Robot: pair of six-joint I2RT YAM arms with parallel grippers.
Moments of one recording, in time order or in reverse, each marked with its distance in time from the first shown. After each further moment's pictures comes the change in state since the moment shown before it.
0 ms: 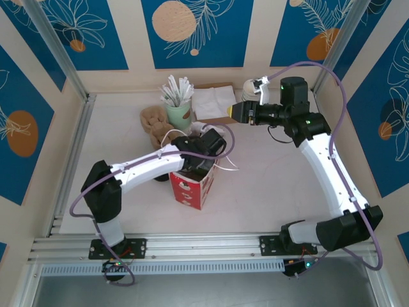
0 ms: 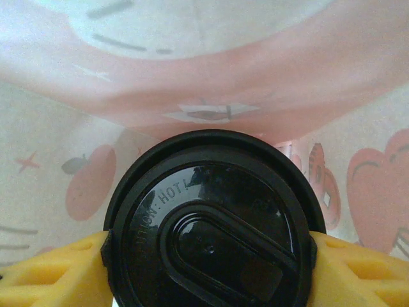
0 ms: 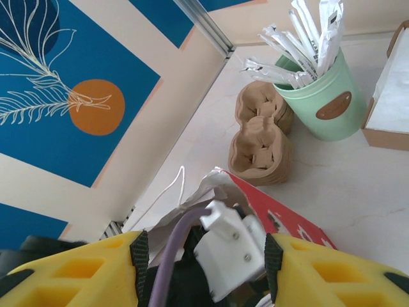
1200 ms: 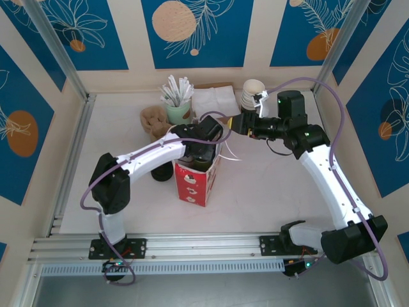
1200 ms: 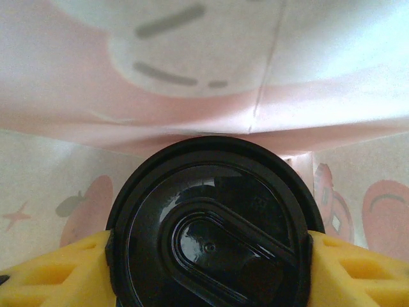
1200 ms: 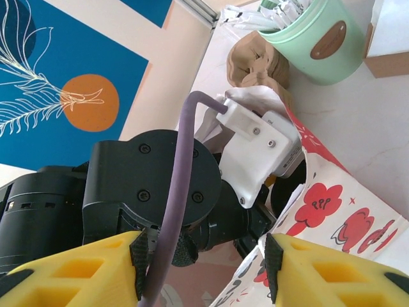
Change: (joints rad) left arm 0.095 0.095 0.107 -0.015 0.124 0.004; right arm 0.043 -0.079 -0.138 -0.013 0.040 0.150
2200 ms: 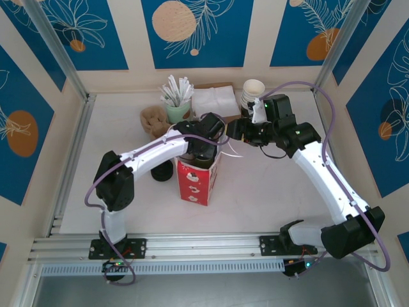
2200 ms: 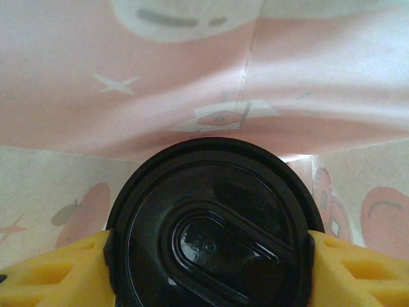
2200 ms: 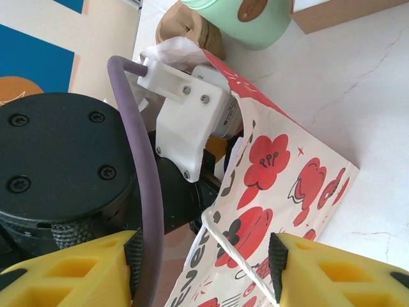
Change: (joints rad) left arm 0.009 0.043 0.080 -0.059 0.014 -0.027; right arm 0.081 0.043 0.022 -0.136 0.230 0.055
